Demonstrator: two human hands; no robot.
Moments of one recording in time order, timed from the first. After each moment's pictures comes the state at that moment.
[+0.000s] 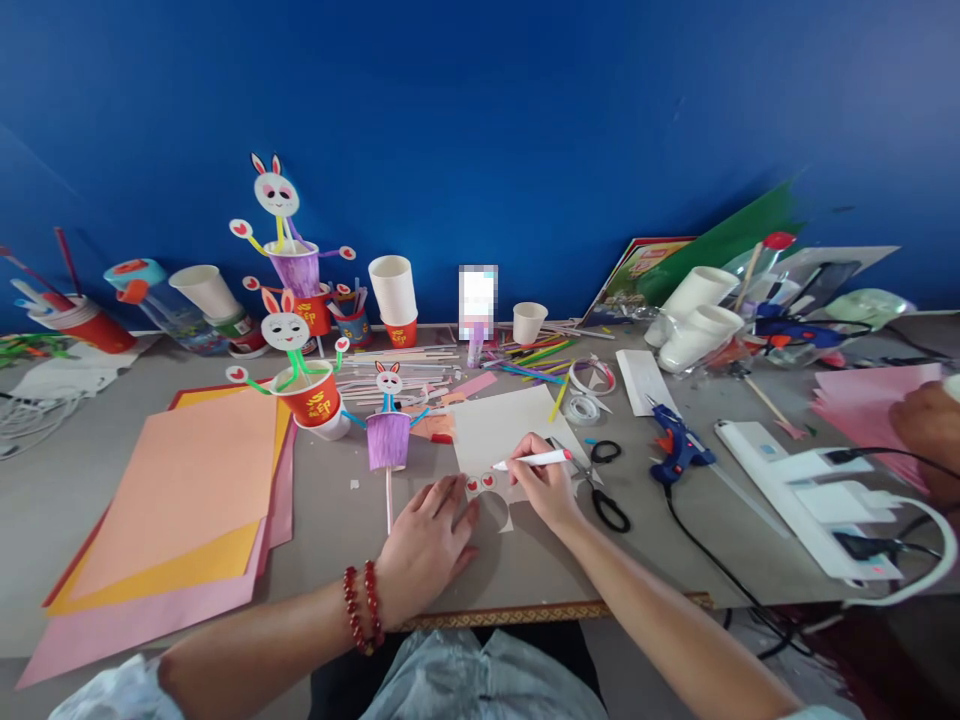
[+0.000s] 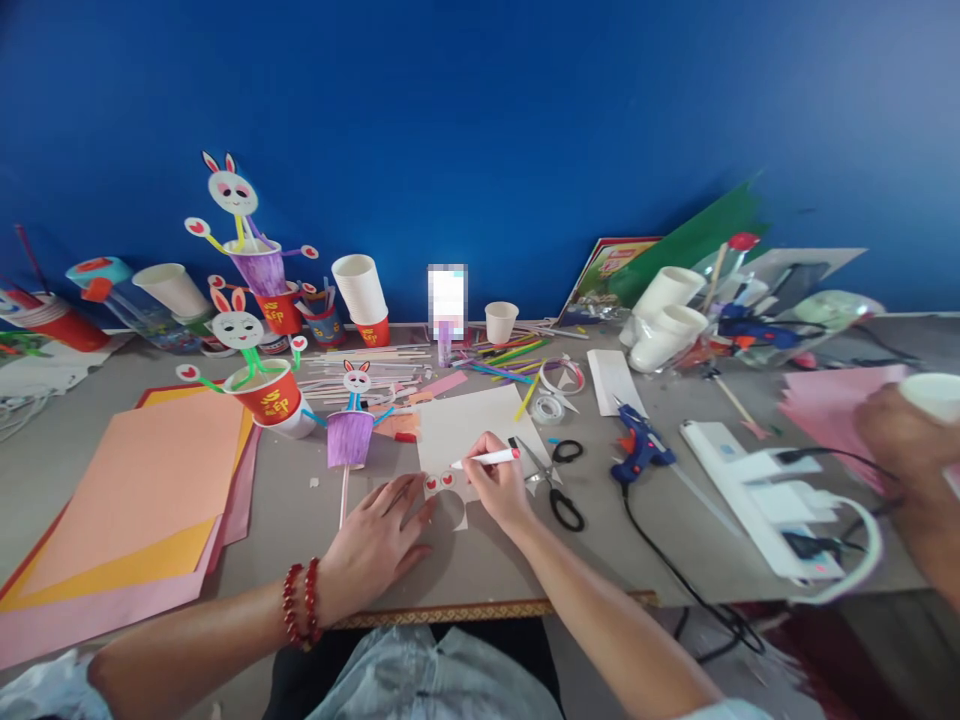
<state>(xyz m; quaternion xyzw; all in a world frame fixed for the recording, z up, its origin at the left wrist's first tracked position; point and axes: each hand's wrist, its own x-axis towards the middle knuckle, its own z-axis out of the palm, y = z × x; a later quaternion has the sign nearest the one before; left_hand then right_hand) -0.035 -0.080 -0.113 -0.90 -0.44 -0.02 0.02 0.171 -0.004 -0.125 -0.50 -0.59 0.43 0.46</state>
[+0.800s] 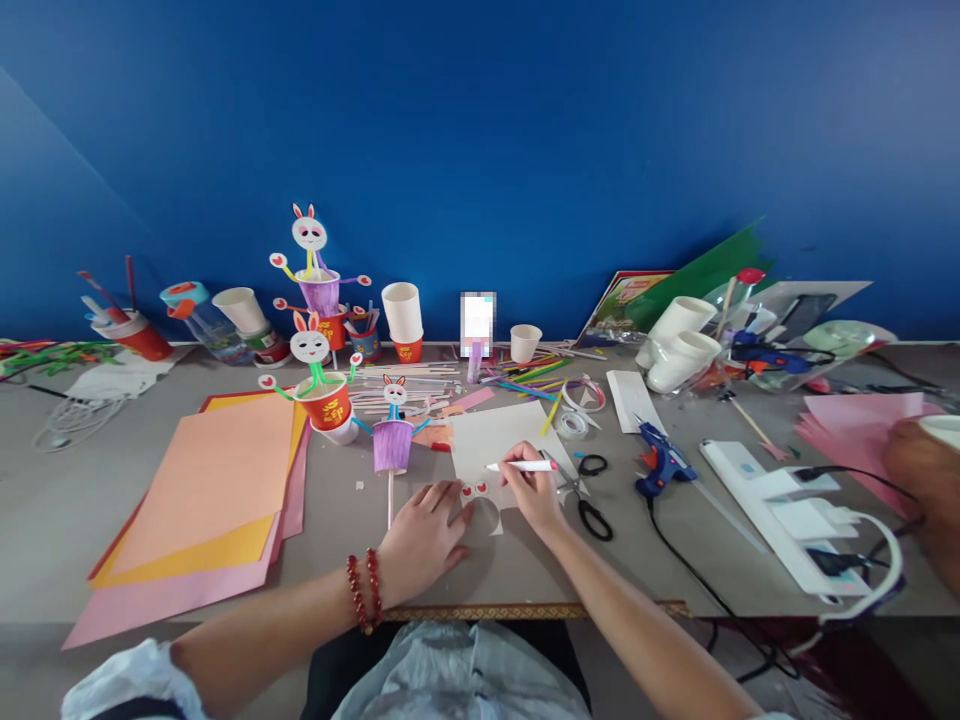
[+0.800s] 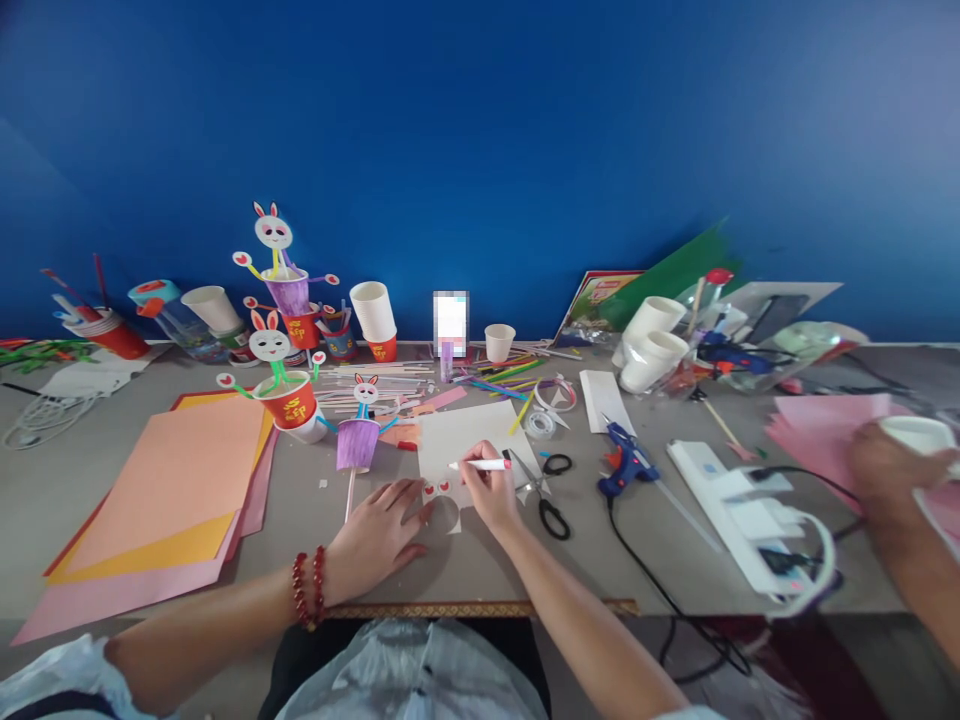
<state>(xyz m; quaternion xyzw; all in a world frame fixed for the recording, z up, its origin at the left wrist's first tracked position) -0.033 -0.077 -0.101 -0.90 -0.44 0.00 0.00 0.171 -0.005 -0.127 -0.48 -0.62 0.40 0.48</state>
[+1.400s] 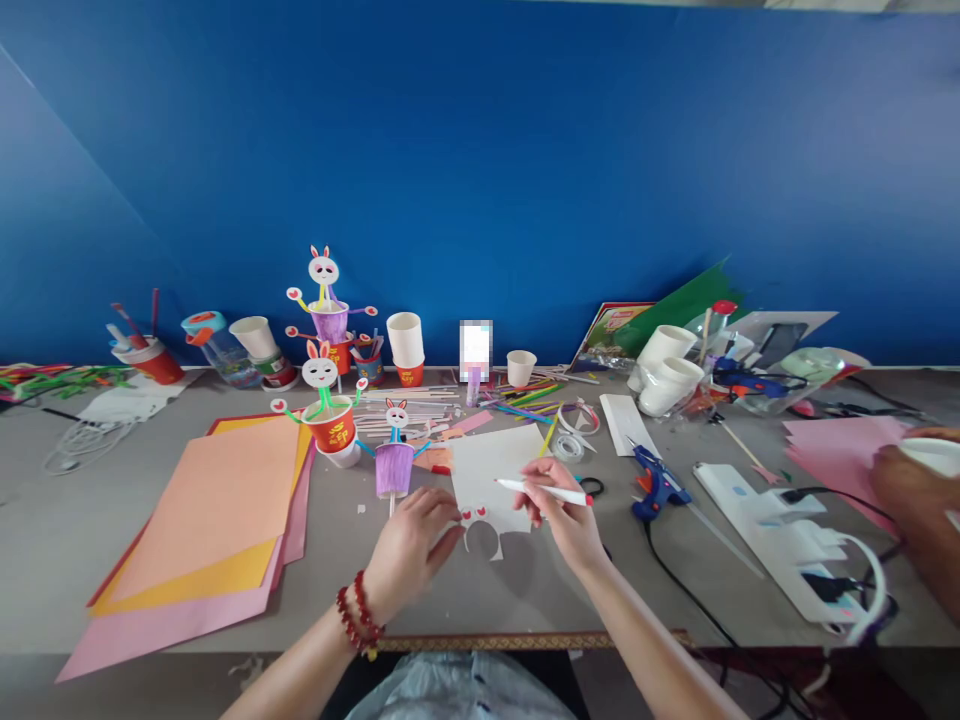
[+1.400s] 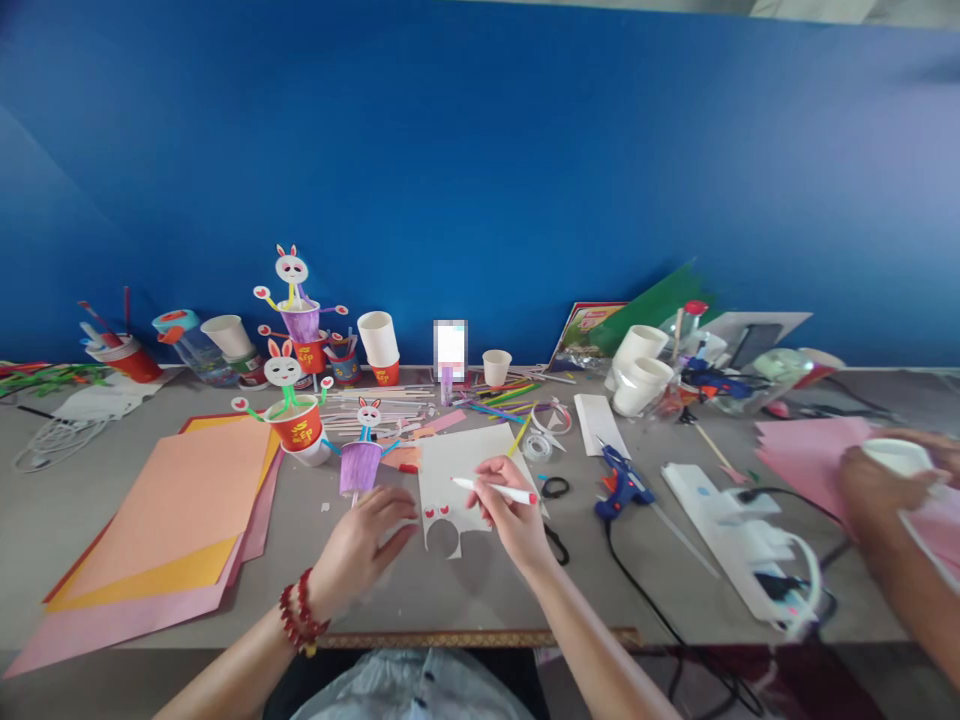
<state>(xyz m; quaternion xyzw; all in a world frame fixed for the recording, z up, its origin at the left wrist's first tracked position) -0.041 -0.074 -0.065 -0.81 -0.50 -0.28 -0.14 0.197 -0.020 -0.069 -0.41 -0.55 0.53 0.49</state>
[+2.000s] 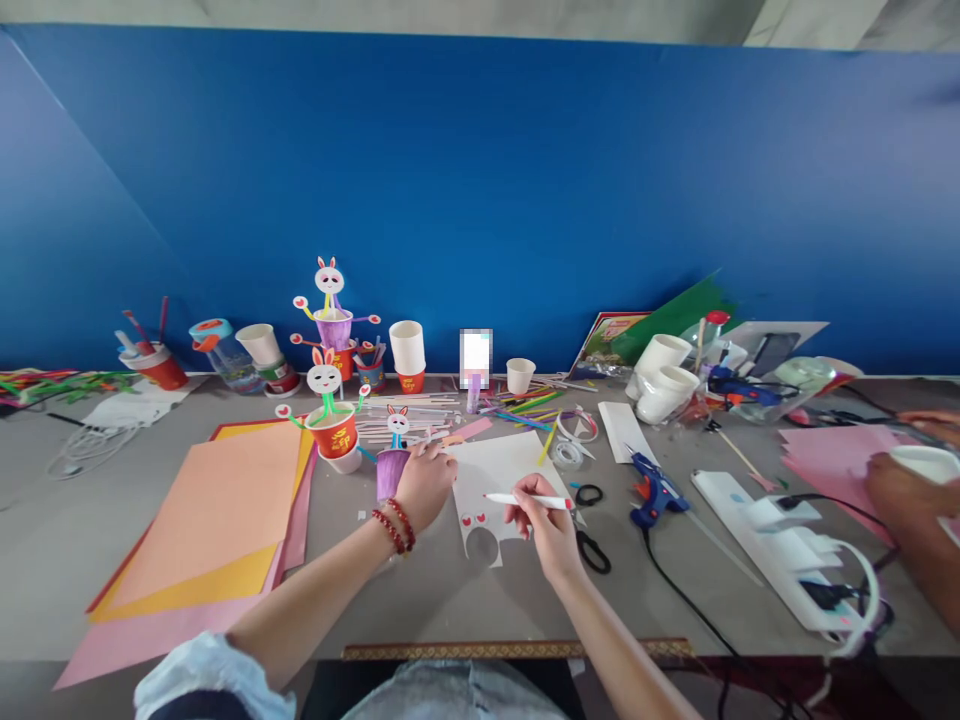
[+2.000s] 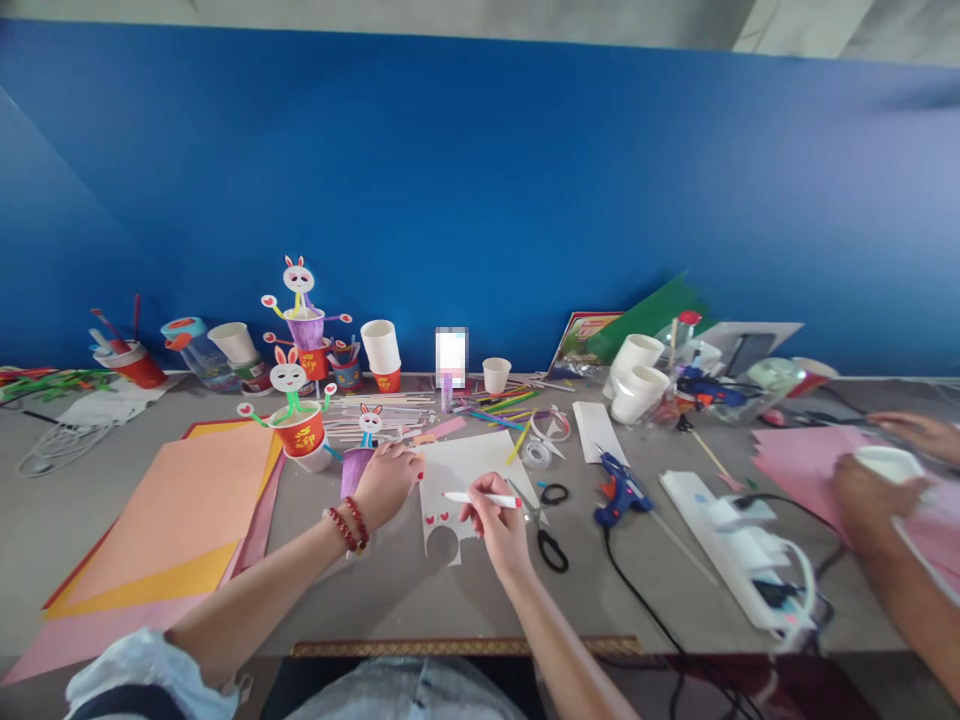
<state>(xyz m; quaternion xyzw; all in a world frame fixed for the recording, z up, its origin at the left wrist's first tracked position) -0.035 0.012 -0.076 -0.85 -0.51 -0.13 0.02 0.174 -0.027 -0.092 -0.43 -0.50 0.54 0.53</state>
